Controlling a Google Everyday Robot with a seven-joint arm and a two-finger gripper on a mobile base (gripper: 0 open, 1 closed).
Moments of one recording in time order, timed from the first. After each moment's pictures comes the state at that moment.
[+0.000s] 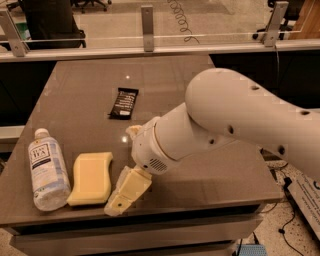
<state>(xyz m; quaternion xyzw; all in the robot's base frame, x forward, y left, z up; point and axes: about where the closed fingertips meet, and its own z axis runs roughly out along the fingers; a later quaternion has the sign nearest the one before) 0.391 0.087 0.839 -0.63 0.68 0.25 0.29</state>
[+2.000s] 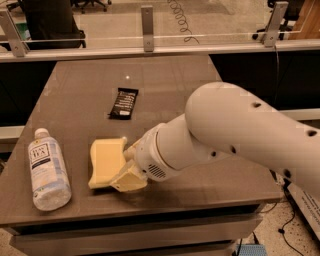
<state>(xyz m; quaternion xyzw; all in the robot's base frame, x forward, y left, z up) 0.394 0.078 0.830 -0.56 0.74 0.23 0.30</state>
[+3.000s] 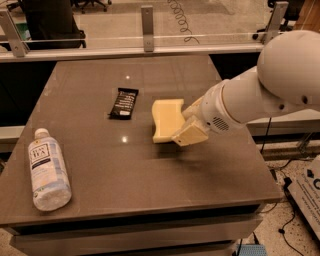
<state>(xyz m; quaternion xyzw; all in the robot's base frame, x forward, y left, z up) 0.488 -0.059 0.867 -0.53 0.77 0.12 0.33</state>
